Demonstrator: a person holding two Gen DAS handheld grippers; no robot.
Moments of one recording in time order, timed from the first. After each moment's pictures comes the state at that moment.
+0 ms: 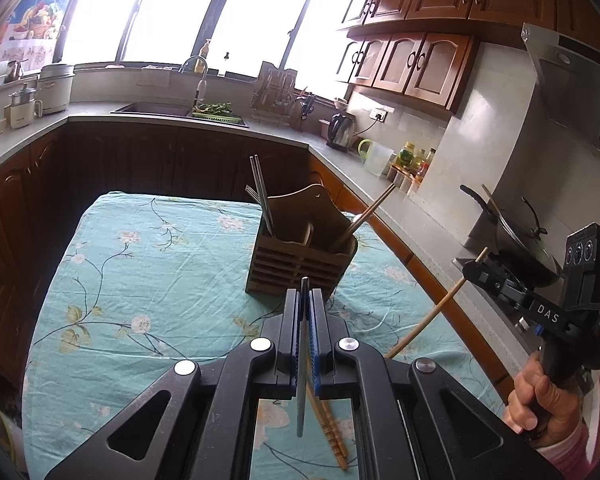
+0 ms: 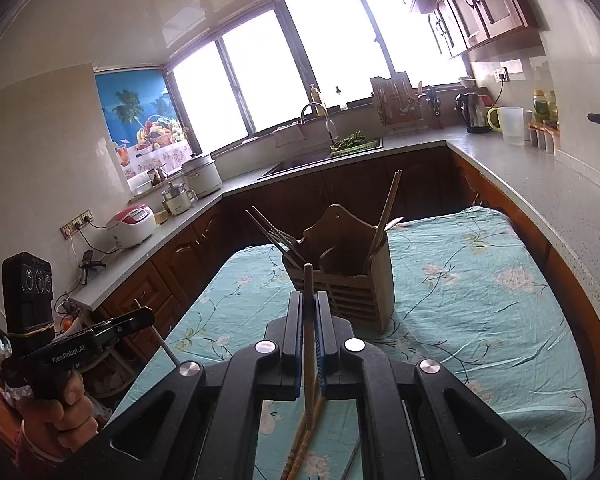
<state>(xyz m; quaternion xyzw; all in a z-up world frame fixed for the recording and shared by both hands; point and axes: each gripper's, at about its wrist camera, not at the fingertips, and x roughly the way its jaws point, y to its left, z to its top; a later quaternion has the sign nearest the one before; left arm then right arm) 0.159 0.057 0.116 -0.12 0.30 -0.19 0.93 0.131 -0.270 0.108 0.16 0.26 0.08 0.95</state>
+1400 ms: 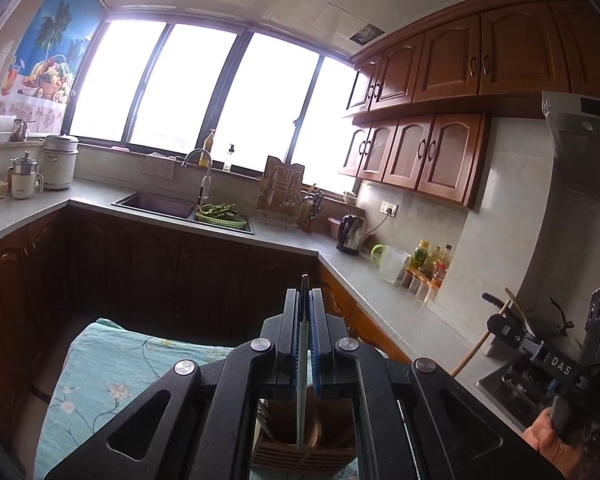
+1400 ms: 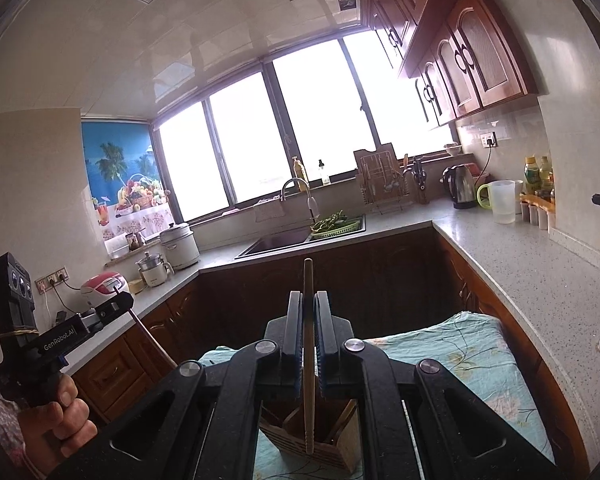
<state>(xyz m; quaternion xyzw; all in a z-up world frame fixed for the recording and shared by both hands) 0.302 0.023 0.136 -0.13 0.14 -0.16 0.97 0.236 -0.315 0.188 0.15 0.14 0.03 0.98</state>
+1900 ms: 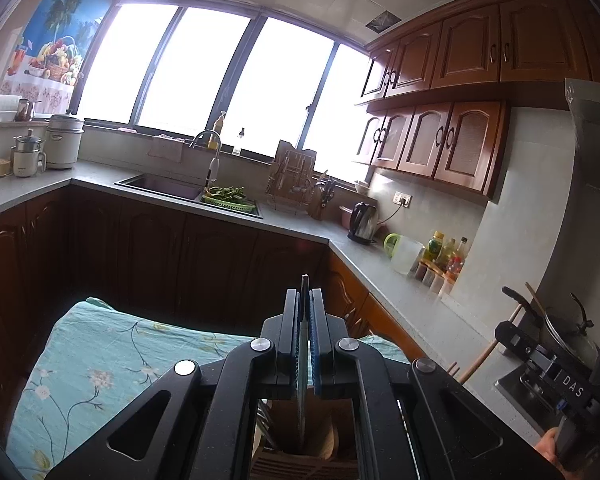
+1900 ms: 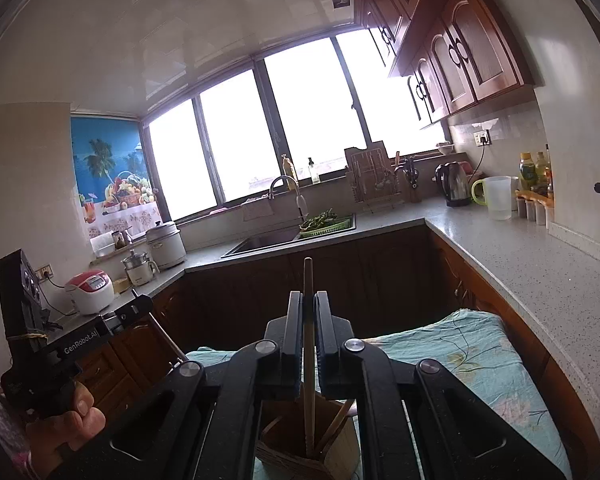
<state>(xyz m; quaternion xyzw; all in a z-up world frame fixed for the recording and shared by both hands) 0.365 -0.004 0.079 -0.14 0.16 -0.15 0.97 0.262 -0.306 0.142 0.14 0.14 0.01 0.98</state>
